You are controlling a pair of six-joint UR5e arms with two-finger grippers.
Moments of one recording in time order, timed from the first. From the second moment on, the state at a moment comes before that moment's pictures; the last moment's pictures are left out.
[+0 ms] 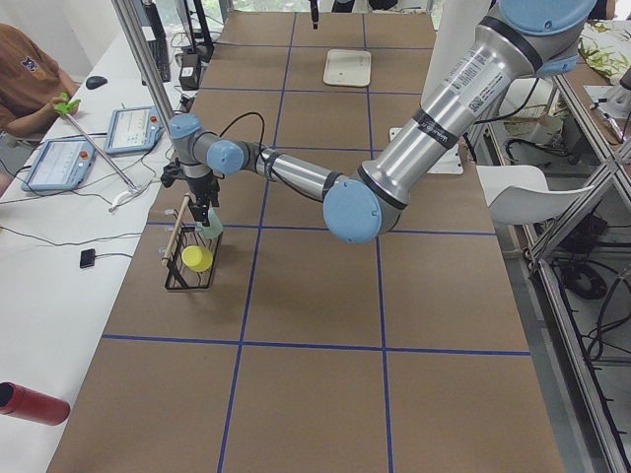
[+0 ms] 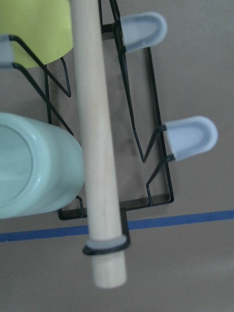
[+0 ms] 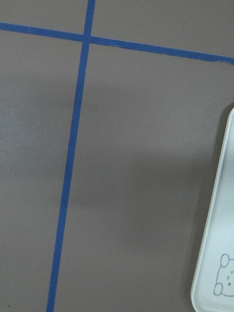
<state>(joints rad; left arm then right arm) -1.12 -2.29 -1.15 -1.63 -2.16 -0.45 1.30 -1.67 1.85 -1.51 2.31 0.24</state>
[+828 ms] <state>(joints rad) -1.12 -2.31 -1.11 -1.64 -2.12 -0.45 1.30 -1.67 1.85 -1.51 2.31 0.24</state>
